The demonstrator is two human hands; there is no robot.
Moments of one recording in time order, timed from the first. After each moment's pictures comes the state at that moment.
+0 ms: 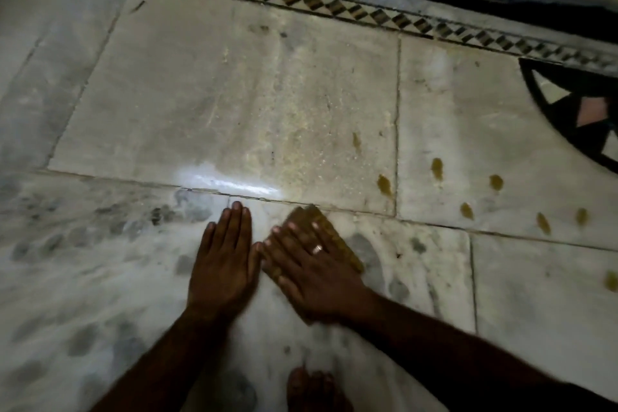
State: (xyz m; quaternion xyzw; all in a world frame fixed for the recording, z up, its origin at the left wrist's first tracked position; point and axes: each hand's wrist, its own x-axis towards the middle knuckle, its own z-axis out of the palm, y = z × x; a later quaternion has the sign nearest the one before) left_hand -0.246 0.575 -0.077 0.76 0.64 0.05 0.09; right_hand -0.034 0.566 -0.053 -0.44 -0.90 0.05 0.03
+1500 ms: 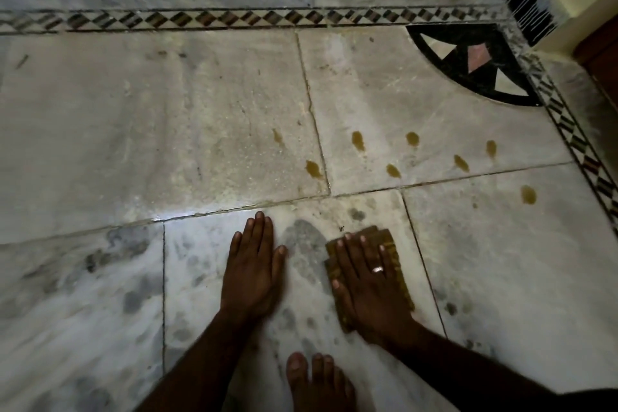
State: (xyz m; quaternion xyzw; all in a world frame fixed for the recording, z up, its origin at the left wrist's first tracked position) left_hand -0.136 0.573 -0.062 0.80 0.54 0.10 0.23; right_hand 0.083 0.462 -0.051 -0.70 -0.71 0.08 -0.03
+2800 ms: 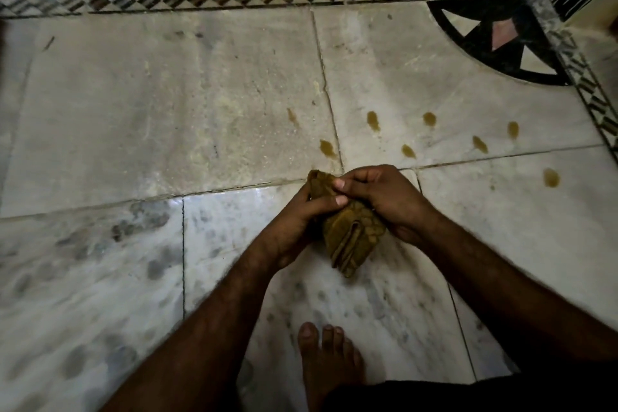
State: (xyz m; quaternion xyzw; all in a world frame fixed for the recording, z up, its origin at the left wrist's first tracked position) left_hand -0.086 0.601 0.044 0.35 0.38 0.20 0.84; right_hand 0.082 0.580 0.080 -0.65 -0.33 0.58 0.36
